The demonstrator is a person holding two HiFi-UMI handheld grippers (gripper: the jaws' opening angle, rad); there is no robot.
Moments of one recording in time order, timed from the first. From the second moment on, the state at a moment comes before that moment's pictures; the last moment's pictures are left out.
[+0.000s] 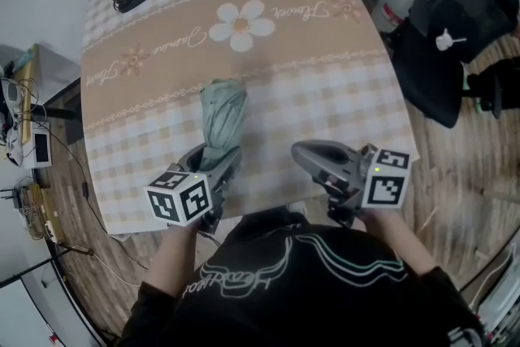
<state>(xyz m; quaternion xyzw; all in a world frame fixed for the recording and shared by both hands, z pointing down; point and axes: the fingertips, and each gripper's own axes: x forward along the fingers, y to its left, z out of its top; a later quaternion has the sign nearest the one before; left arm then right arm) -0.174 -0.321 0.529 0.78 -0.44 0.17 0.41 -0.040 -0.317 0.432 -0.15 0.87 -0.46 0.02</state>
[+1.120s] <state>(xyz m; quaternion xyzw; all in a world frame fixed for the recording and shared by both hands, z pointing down) -0.180 -0.325 0.603 0.75 -0.44 0.30 0.40 -0.039 -0.319 0.468 -0.16 0.85 -0.50 0.01</state>
